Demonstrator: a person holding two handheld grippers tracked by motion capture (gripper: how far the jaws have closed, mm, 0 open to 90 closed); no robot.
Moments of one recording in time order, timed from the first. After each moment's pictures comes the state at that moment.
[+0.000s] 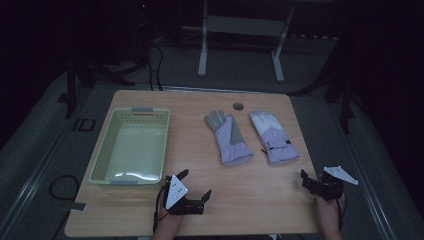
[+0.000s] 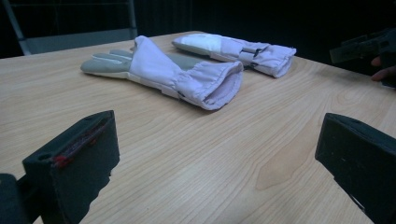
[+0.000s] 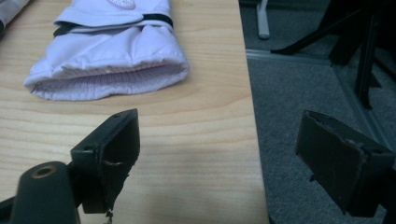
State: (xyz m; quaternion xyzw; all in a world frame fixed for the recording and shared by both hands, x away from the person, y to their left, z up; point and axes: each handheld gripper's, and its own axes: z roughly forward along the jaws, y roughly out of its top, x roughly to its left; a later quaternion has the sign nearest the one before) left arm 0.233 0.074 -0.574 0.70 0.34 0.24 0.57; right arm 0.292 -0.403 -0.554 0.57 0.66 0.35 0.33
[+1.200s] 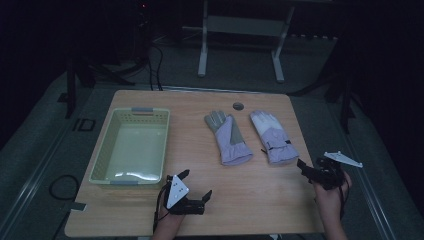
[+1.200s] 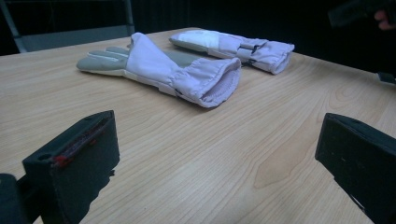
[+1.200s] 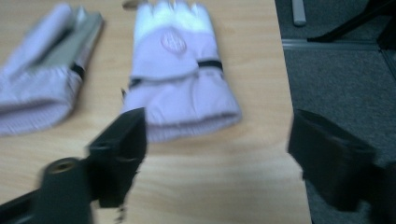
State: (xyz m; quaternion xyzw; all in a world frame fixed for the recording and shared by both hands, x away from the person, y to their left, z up) left arm 0.233 0.072 -0.574 0.71 0.34 0.24 0.57; right arm 0.307 -0.379 -0.496 0.58 0.67 0.37 0.27
